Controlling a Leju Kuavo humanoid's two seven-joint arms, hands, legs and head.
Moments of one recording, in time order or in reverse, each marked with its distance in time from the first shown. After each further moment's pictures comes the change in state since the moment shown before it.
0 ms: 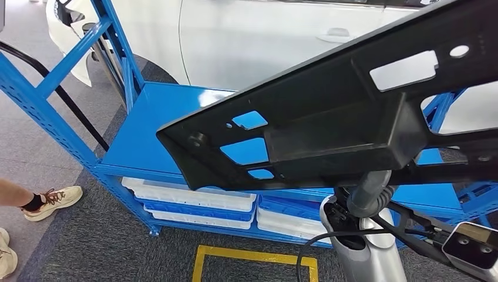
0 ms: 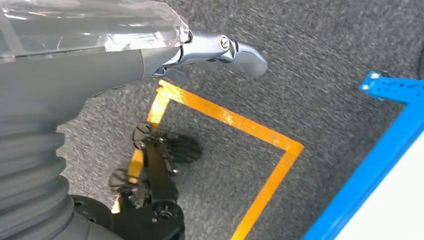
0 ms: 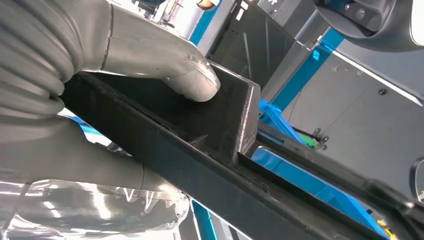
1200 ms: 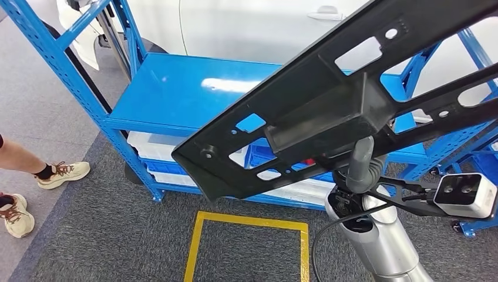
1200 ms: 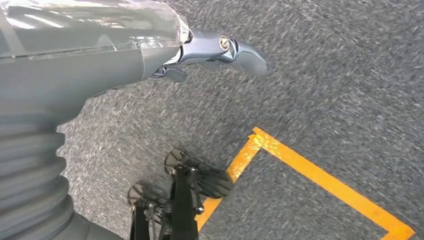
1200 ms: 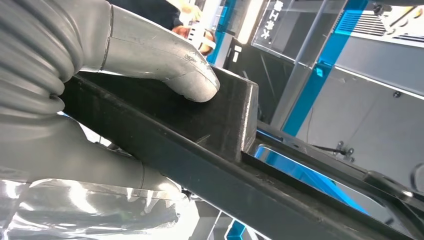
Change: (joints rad) left arm 0.015 0.018 0.085 0.000 0.000 0.174 0.128; right arm -0.095 -0.197 0.086 0.140 -0.270 0.017 0.023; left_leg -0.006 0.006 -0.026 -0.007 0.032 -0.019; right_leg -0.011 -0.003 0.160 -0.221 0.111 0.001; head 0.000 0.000
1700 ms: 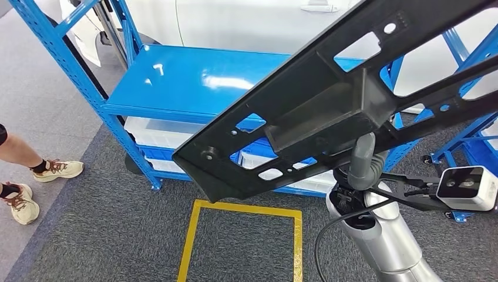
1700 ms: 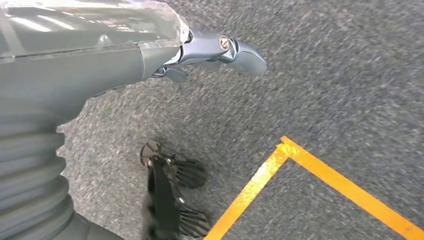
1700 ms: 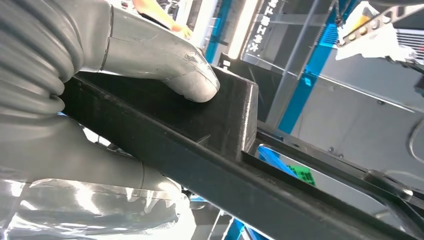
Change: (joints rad) left arm 0.007 0.002 0.022 0.000 0.000 0.011 -0.005; right arm -0.030 -0.019 0.025 -0.001 -0.039 0.002 0.012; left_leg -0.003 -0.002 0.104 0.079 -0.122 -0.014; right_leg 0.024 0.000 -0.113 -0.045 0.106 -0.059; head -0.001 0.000
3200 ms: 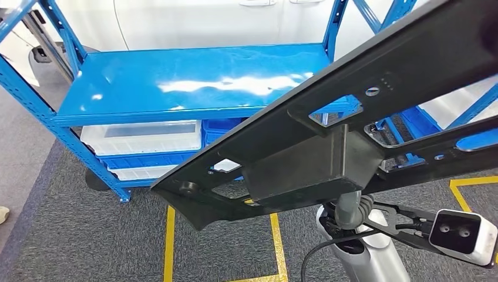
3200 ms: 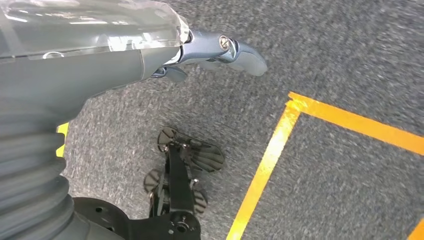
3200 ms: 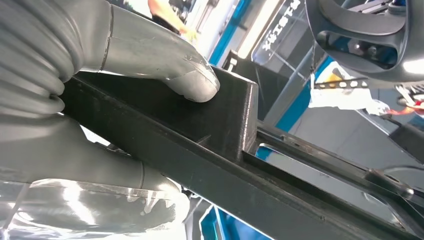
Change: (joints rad) left arm 0.006 -0.015 -0.005 0.000 0.000 -0.089 0.016; right arm 0.131 0.125 -0.027 -0.101 0.193 0.115 0.014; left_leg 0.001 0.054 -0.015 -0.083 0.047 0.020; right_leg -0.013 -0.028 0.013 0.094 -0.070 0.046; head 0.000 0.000
